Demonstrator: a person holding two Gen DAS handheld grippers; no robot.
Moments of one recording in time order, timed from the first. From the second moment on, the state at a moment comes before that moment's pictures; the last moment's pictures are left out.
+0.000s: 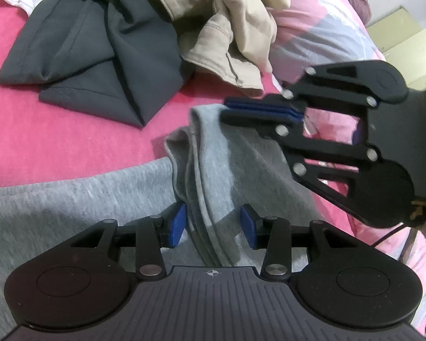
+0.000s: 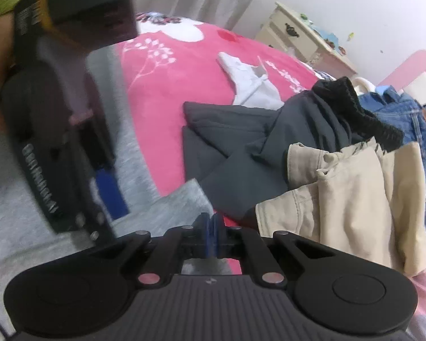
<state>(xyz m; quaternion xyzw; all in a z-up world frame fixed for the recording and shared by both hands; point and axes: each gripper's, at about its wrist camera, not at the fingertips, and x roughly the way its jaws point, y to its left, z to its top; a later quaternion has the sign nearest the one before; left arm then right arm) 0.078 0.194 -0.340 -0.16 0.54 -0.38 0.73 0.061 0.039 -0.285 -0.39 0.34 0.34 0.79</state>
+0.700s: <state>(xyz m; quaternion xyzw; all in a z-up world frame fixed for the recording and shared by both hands) 0.083 0.176 -0.336 -0.14 0.59 -0.31 0.74 -0.048 -0.034 -0.233 -0.03 0.47 0.17 0.87</state>
